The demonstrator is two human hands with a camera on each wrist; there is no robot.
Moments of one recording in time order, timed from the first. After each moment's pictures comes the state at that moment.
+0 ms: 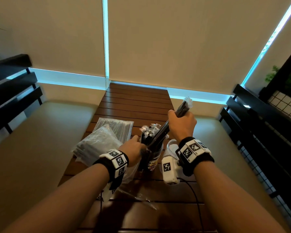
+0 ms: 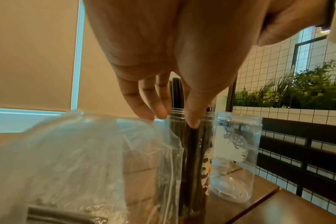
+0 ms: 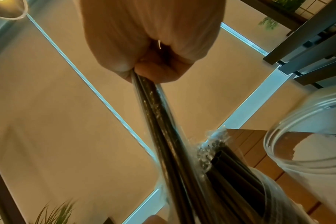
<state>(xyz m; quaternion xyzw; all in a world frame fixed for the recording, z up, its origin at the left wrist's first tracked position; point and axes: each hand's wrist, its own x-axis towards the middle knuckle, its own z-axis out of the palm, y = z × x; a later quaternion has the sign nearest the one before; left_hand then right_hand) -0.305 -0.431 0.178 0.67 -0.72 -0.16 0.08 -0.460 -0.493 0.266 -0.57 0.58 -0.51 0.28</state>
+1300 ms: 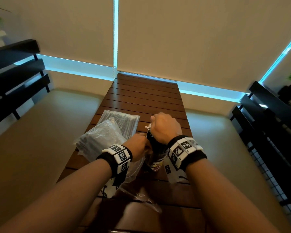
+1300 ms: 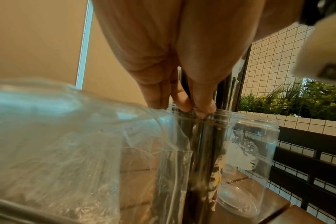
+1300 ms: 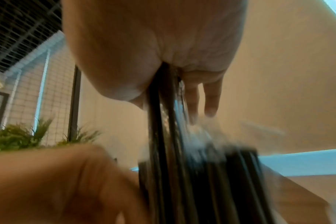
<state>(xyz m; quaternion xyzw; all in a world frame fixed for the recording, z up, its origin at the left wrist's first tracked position) -0.295 -0.455 0.165 0.61 -0.75 -0.17 0.19 -0.414 -0.510 0.238 -0.88 0.47 -0.10 0.05</state>
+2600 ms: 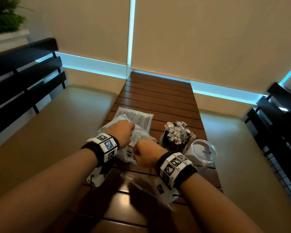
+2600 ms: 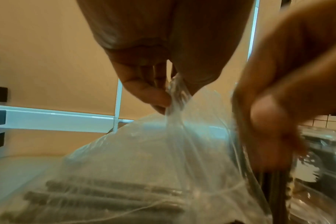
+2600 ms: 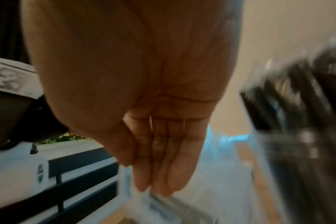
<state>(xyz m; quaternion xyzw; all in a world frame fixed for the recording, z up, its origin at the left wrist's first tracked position) -0.206 -0.421 0.182 0.76 -0.64 -0.06 0.10 -0.348 -0.450 0.175 -0.94 0.30 0.06 0.17</state>
